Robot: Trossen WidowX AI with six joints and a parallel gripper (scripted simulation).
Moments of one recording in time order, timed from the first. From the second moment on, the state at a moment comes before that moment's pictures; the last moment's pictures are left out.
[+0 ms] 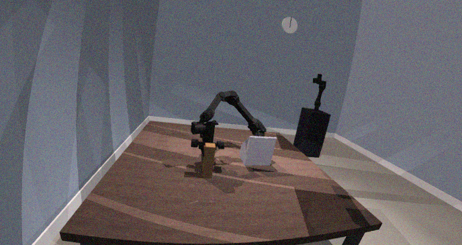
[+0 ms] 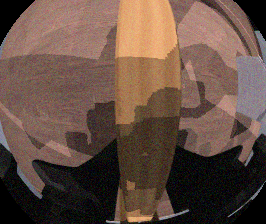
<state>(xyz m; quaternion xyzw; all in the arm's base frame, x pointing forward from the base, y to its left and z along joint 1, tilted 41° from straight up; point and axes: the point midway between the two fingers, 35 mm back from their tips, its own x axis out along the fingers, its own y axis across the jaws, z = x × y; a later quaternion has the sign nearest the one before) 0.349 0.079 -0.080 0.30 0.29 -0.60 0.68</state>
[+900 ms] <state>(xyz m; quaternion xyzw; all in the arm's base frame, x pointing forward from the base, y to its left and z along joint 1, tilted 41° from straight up) 0.349 0.080 -0.083 0.30 0.29 -0.60 0.68</state>
